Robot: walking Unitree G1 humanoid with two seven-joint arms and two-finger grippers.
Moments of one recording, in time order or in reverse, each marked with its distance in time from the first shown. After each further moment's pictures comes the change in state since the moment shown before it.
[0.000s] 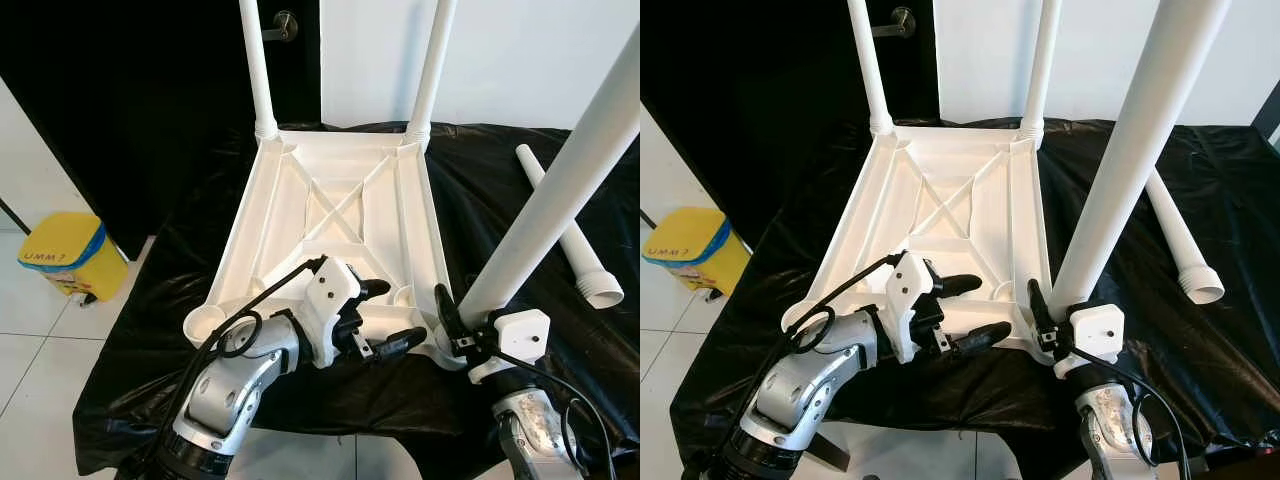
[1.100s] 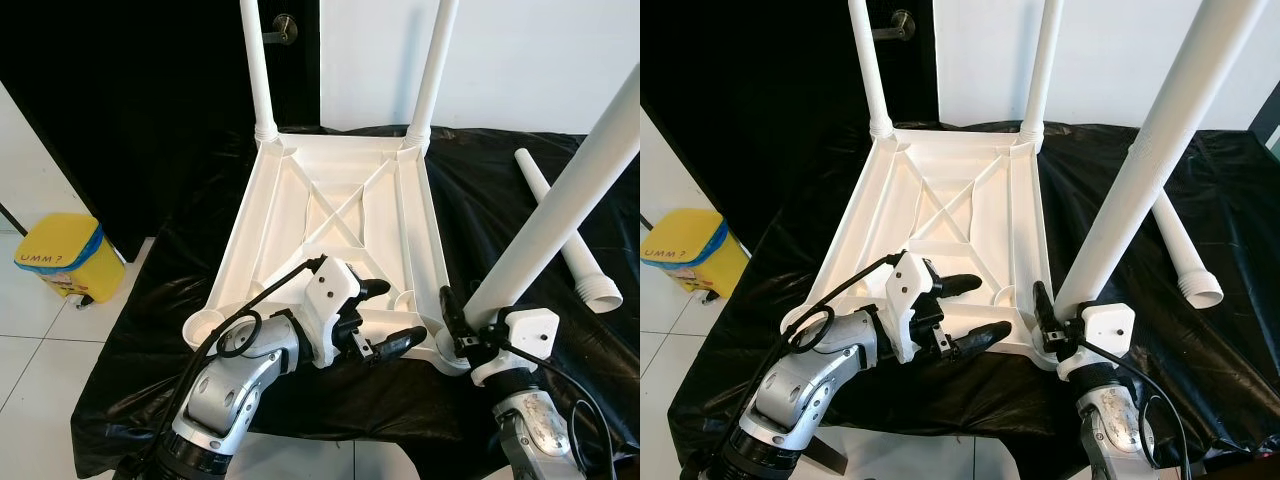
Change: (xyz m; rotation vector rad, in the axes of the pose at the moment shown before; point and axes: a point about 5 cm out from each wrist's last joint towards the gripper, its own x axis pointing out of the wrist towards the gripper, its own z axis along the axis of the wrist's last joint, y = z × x) left arm 0.000 0.000 0.000 -0.005 -0.002 0.002; right arm -0.004 -0.005 -0.001 0.079 0.042 -0.058
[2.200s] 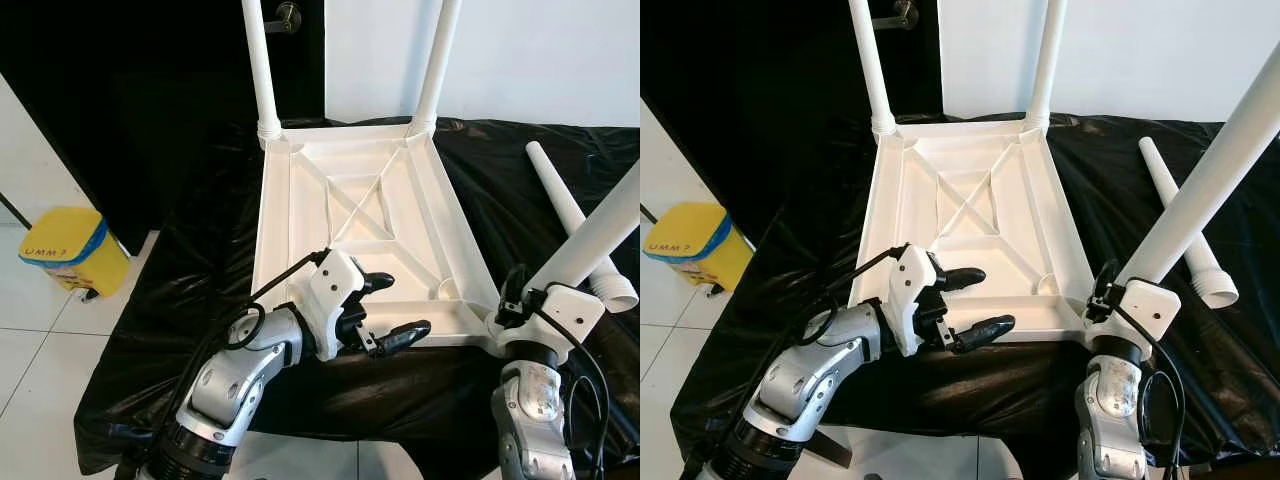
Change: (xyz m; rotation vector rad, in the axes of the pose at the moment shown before) left arm 0.005 0.003 0.004 0.011 -0.007 -0.009; right arm 0.023 -0.031 0.002 -0.015 -0.065 -0.573
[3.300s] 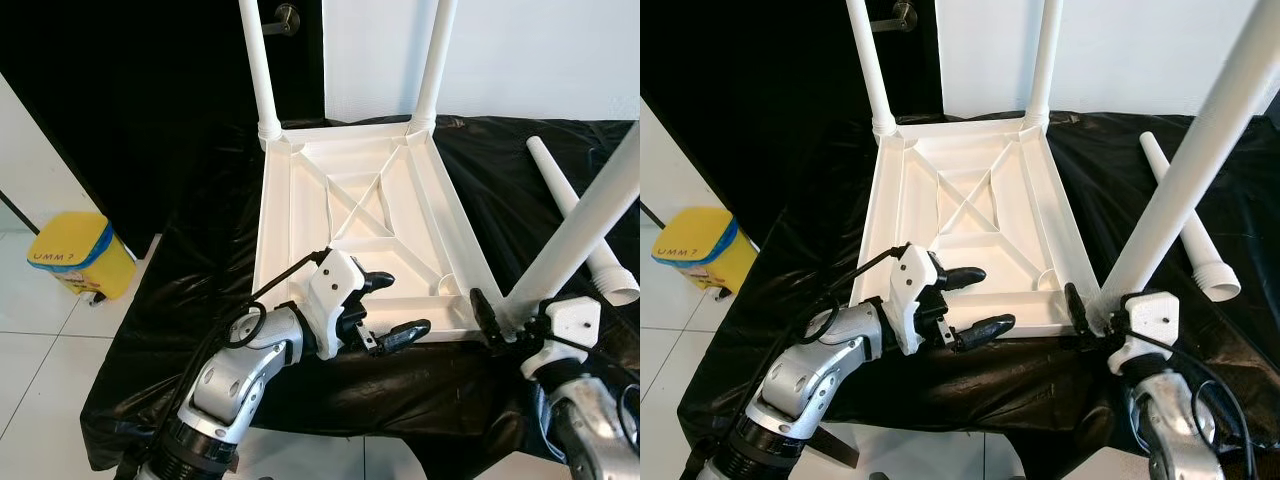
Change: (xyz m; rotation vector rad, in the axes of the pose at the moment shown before) left arm 0.002 0.001 0.000 0.005 -0.004 -0.005; right arm 0.009 -0.026 0.012 -0.165 -0.006 0.677
